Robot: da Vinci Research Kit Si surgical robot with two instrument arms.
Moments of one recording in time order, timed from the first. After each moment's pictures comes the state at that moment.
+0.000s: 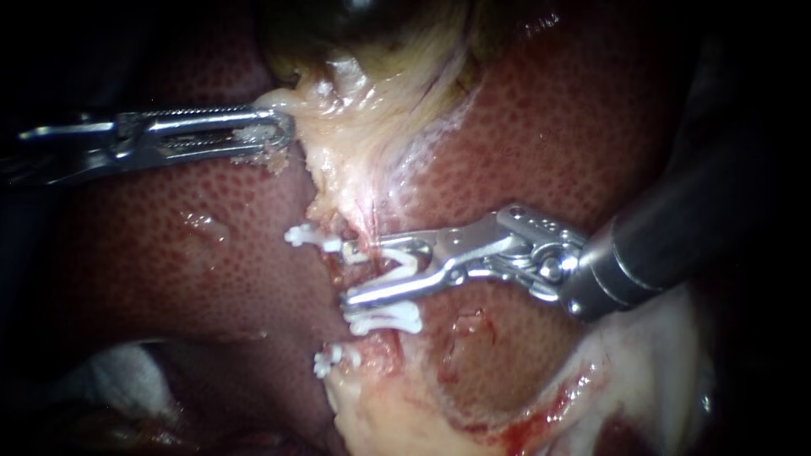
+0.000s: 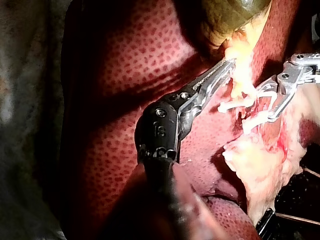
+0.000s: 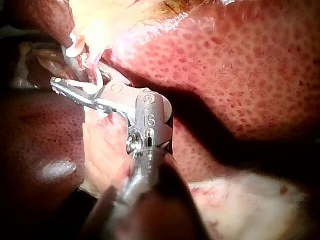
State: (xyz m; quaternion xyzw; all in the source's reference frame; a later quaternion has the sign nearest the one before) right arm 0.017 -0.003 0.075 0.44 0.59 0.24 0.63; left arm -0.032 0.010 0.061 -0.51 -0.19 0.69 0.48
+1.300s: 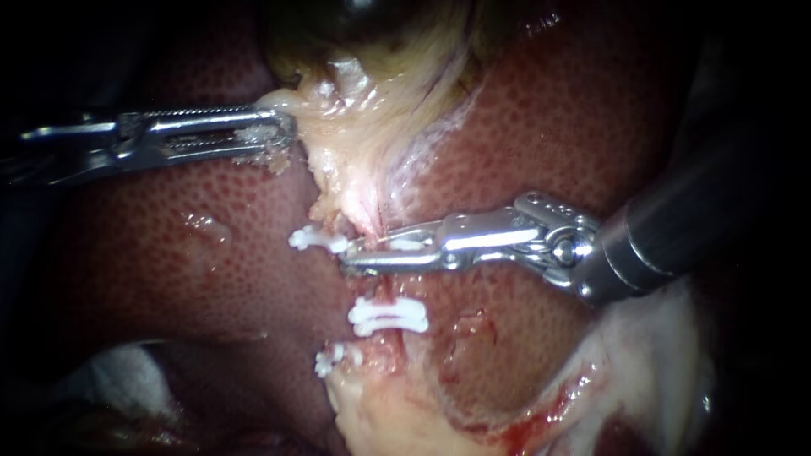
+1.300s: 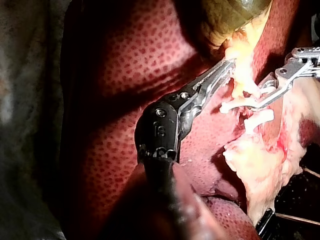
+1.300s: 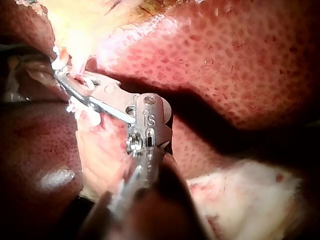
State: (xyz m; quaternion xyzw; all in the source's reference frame) right arm 0.015 -0.003 0.076 0.46 0.56 0.28 0.63; left arm -0.032 0.010 0.061 -0.51 -0.19 0.69 0.48
